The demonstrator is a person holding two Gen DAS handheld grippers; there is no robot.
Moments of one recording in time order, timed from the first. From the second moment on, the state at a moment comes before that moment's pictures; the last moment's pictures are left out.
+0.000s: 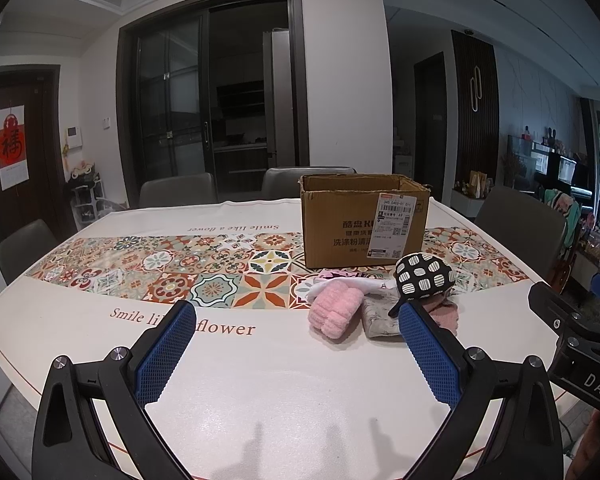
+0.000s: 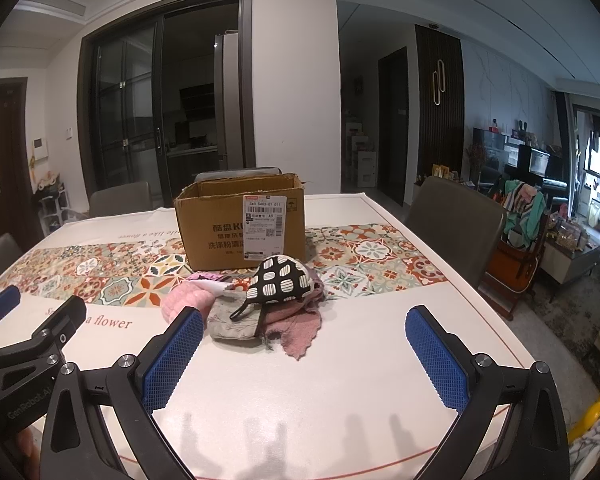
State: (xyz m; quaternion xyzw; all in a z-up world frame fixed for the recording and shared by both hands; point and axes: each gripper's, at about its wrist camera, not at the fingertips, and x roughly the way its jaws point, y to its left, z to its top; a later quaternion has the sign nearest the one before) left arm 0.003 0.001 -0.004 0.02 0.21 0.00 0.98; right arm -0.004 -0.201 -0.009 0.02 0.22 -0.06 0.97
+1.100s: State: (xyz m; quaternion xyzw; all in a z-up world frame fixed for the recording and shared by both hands) left arm 0.007 0.005 -0.014 0.01 0.22 -0.01 0.98; right arm -0.001 -0.203 -0.011 0.02 0.23 -0.06 0.97
